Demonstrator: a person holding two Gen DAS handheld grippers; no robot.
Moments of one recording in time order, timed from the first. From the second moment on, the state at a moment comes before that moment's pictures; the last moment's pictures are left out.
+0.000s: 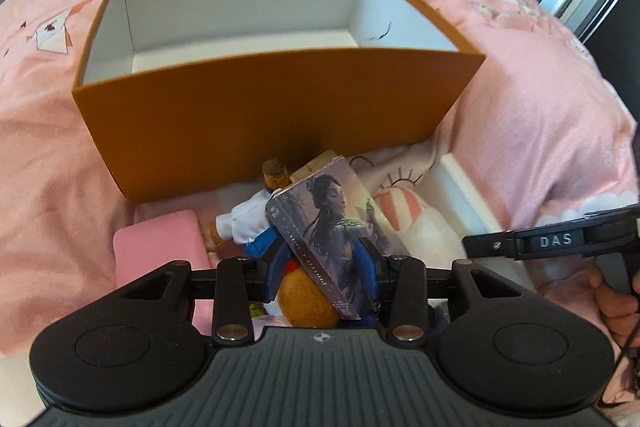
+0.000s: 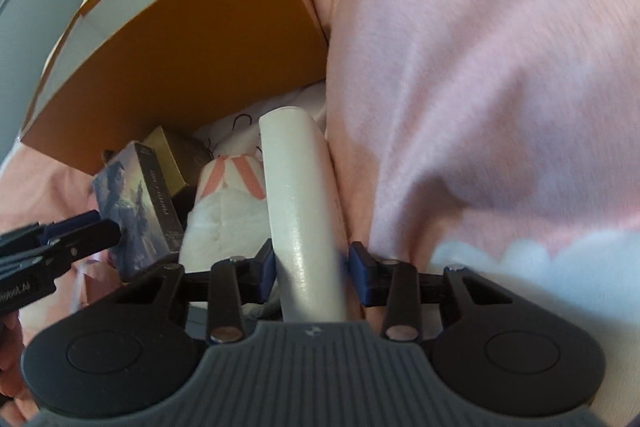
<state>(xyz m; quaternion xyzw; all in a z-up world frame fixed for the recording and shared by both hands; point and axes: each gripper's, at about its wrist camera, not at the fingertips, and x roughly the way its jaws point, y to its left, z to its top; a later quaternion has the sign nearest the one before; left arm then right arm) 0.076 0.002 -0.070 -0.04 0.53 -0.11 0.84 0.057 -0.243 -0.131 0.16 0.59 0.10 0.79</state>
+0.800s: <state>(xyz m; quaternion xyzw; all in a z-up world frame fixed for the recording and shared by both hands) 0.105 0.014 -0.072 -0.09 0.53 -0.08 0.84 0.093 -0.249 -0.105 0.13 0.55 0.14 0.81</state>
